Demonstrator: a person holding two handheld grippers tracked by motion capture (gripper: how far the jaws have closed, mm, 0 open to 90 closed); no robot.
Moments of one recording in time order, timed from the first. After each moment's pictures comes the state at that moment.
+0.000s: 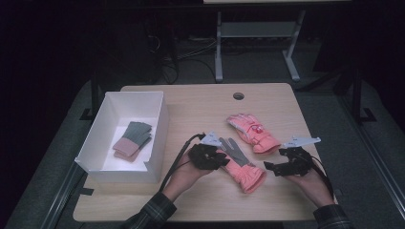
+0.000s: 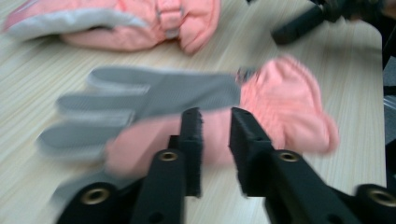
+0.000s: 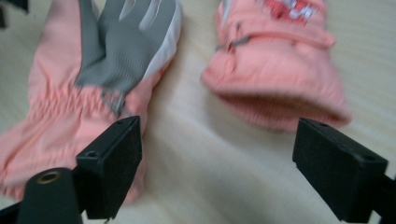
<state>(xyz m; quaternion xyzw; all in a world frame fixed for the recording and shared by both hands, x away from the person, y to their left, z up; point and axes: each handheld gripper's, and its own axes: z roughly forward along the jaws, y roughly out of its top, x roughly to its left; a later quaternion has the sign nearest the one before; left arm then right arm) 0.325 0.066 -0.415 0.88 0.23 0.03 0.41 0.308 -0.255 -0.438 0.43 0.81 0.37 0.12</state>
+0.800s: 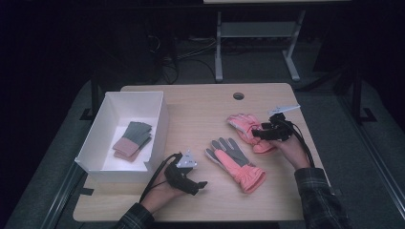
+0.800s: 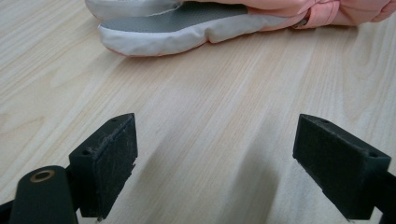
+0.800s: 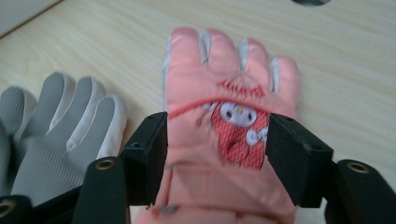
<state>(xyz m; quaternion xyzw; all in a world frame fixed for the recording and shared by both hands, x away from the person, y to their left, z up) 0.295 0.129 -0.462 0.90 0.23 0.09 0.37 0.416 -0.231 -0.430 0.44 0.80 0.38 0.11</state>
